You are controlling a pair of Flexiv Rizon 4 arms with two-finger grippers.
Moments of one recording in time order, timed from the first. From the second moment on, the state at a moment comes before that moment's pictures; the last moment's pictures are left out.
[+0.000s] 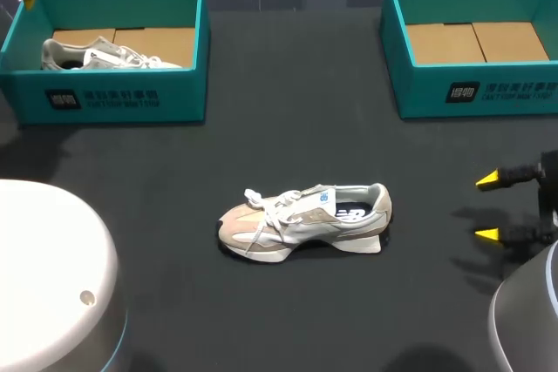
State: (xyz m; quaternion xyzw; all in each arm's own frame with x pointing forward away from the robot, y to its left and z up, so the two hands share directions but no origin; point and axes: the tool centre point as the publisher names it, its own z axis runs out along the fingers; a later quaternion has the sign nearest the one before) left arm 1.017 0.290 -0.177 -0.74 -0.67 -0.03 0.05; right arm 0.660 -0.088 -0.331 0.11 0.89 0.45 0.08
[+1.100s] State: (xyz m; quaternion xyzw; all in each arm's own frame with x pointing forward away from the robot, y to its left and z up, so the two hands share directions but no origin) left arm 1.017 0.290 -0.177 -0.74 -0.67 -0.03 0.05; right arm 0.670 -0.079 -0.335 0.09 0.86 0.50 0.05
